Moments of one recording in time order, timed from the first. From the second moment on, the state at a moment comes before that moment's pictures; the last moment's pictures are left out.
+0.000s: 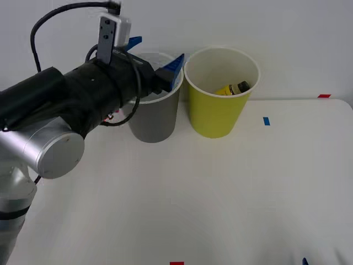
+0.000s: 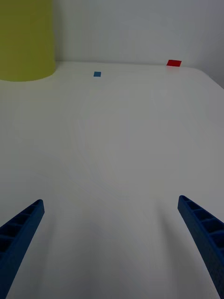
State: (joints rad) right arm 1.00 -0.36 0.13 -1.84 -0.15 -0.57 1.49; left arm -0.30 0.40 -0.18 -2.22 0.52 0.73 -1.59
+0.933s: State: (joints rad) right arm 1.00 -0.36 0.13 -1.84 -0.15 -0.57 1.49; left arm 0.42 0.37 -0.13 -2.46 0.49 0.46 -1.66
